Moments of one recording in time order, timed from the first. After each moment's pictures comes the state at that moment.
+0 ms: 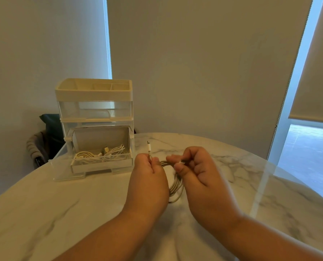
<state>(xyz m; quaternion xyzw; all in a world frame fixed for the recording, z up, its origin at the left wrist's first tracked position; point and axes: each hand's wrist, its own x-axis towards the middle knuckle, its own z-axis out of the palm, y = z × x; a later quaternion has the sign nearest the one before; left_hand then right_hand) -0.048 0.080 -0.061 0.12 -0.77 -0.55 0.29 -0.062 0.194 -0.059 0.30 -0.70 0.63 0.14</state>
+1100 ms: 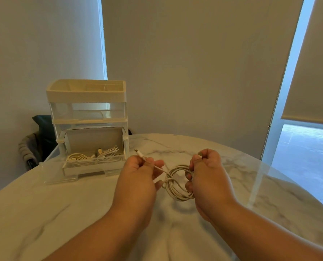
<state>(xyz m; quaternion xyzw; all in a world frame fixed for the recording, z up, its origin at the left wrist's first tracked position) -0.051 0.082 -0.055 0.14 -0.57 -0.78 0.23 -0.097 0.199 -0.061 0.04 -0.64 0.76 0.10</state>
